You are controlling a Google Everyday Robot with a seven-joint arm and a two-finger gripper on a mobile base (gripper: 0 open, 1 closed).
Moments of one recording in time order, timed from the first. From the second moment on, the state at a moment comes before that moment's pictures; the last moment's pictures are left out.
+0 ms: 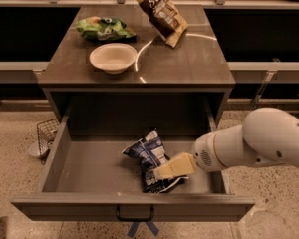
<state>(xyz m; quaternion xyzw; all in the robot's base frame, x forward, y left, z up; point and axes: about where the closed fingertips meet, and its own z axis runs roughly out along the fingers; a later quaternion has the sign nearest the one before) 0.442 -0.088 0.720 -0.29 0.89 0.25 0.25</state>
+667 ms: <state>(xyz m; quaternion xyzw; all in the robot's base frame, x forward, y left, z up) 0.497 -0.041 0.681 -0.29 0.88 0.23 0.29</state>
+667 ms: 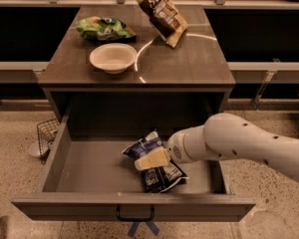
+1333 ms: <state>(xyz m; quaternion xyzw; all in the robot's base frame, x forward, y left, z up) 0.467 -0.004 0.628 -0.34 0.89 0.20 0.24</state>
